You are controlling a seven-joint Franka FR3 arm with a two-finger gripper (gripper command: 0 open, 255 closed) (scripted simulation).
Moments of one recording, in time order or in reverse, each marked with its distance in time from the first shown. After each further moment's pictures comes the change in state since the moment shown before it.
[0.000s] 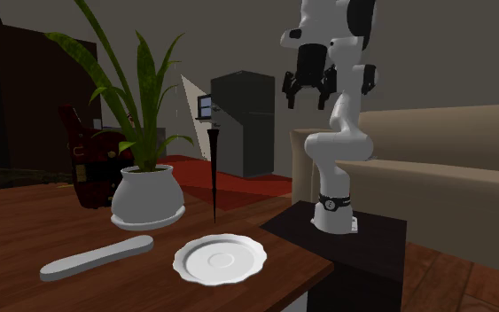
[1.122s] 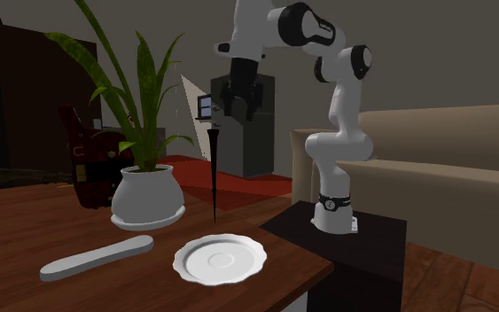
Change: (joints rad) arm -0.107 0.354 -0.203 0.197 -0.198 0.134 -0.222
